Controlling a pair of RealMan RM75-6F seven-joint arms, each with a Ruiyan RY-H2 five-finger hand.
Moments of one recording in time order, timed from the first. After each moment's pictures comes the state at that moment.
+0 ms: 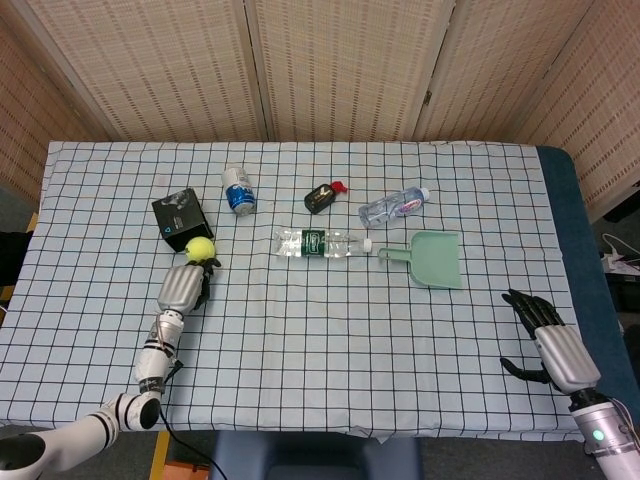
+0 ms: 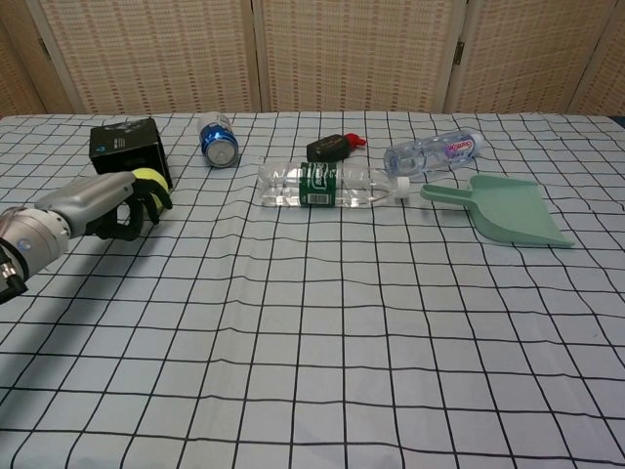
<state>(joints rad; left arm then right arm) -0.67 -1.82 -0.23 -0.93 1.17 0.96 0.09 0.18 -1.11 -0.04 -1.56 -1.57 1.31 0.30</state>
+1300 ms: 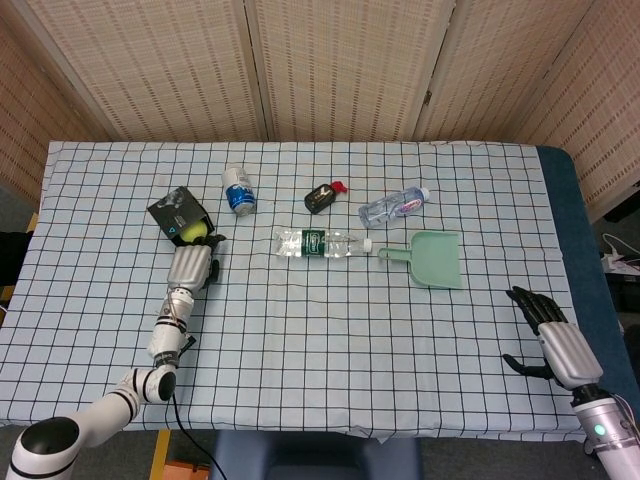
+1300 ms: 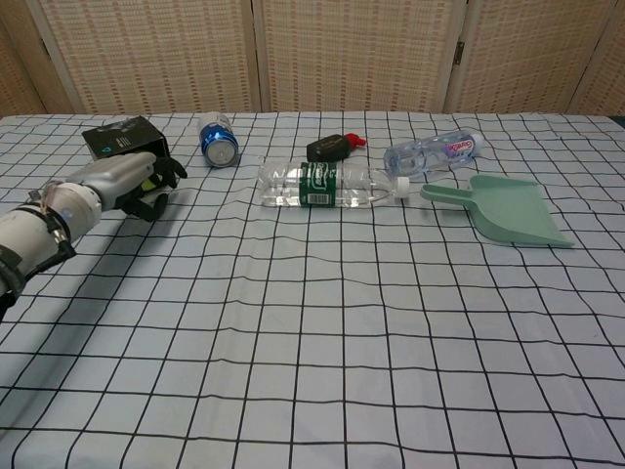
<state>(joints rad) -0.79 -1.91 -0.31 -0.70 1.13 0.85 0.07 0.19 -1.11 -0.02 -1.55 -1.55 1.28 0.32</state>
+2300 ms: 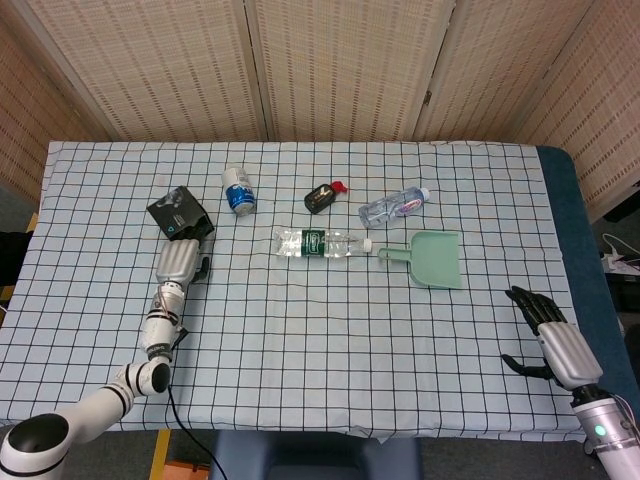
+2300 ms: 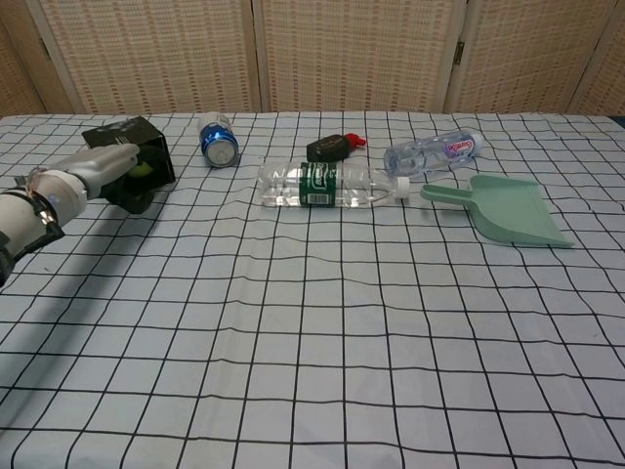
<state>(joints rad) -0.79 -1.85 -0.34 -0.76 1.05 0.83 0.17 0.19 -1.10 -0.02 -1.56 -1.56 1.29 0.33</state>
